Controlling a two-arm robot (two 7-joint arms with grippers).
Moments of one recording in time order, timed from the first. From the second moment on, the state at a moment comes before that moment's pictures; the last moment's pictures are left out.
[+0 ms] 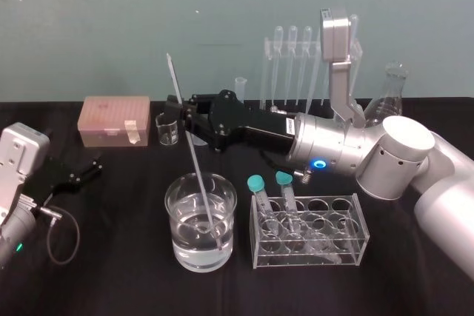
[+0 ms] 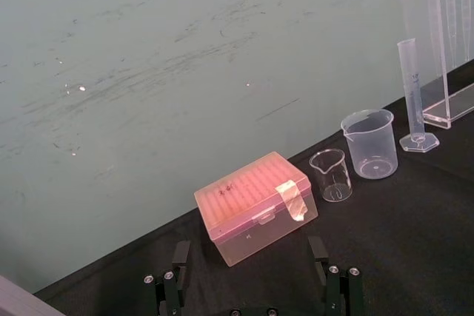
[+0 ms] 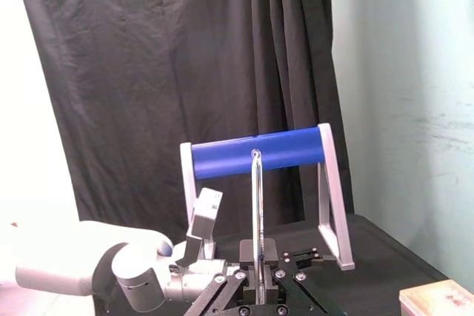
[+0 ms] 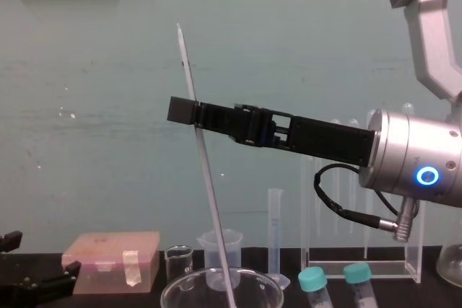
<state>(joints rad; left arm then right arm) -0.20 0.60 0.45 -1.41 -0.25 -0.12 0.03 0.65 0.37 -0.69 -1.25 0.85 -0.02 0.94</state>
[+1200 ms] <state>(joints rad) -0.20 0.60 0.45 -1.41 -0.25 -0.12 0.03 0.65 0.37 -0.67 -1.26 0.84 -0.05 0.93</state>
